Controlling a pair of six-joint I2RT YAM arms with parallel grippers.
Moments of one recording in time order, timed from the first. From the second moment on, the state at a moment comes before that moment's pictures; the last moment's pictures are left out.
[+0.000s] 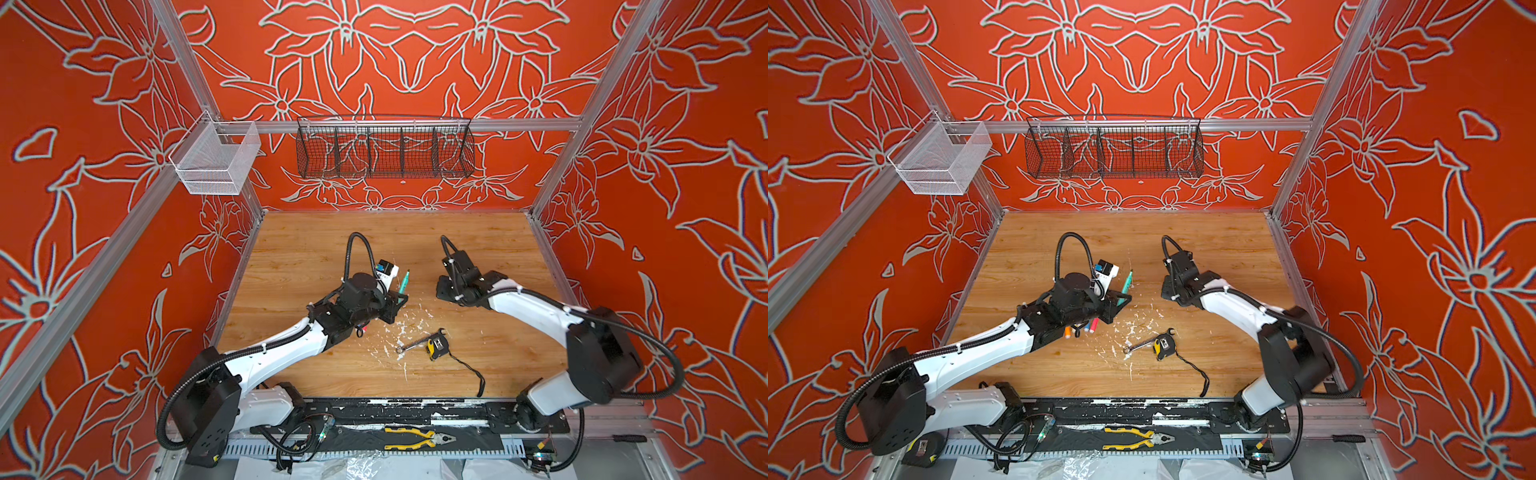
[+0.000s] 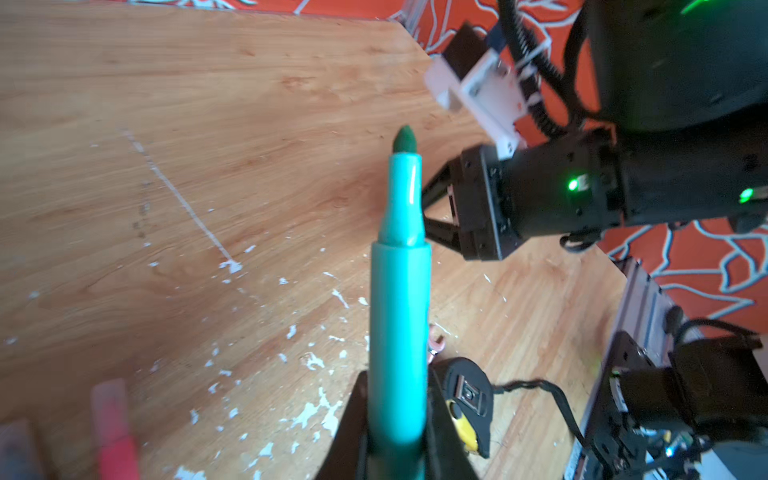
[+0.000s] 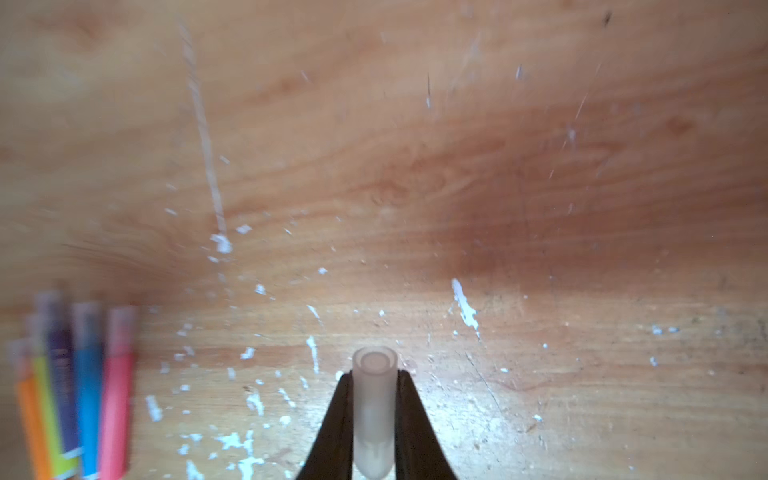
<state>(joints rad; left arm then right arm) -0.72 1.26 0.75 0.03 0.19 -0.35 0.53 1.45 0.92 -0.41 0.10 0.73</state>
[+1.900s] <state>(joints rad) -0.90 1.42 0.86 -0.06 0.04 -0.25 0.51 1.20 0.24 1.08 -0.21 0.99</state>
